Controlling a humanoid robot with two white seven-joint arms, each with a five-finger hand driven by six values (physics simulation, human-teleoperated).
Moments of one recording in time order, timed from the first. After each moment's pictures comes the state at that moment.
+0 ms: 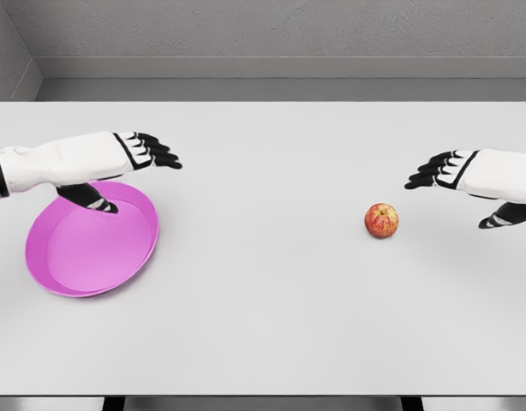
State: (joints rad) left arm -0.66 0.96 -0.66 -1.58 -0.17 -0.61 -0.47; right arm -0.43 -1.16 0.44 -1.68 0.11 -0.61 0.59
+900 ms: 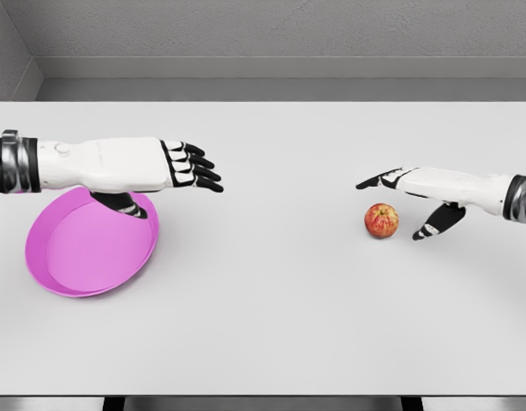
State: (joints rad) left arm -1.01 1.01 -1.12 -1.70 -0.16 -0.61 -0.35; right arm -0.52 -0.91 0.64 -1.52 0.05 -0.36 0.61
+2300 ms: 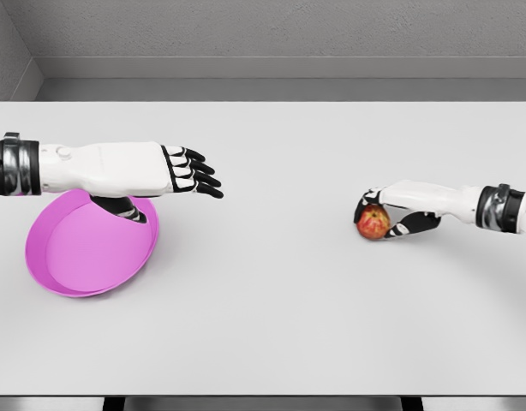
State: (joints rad) left arm -1.01 1.01 -1.11 -1.71 -0.16 -0.61 -0.37; right arm -0.56 -0.80 0.68 -1.39 0.10 -0.44 0.61
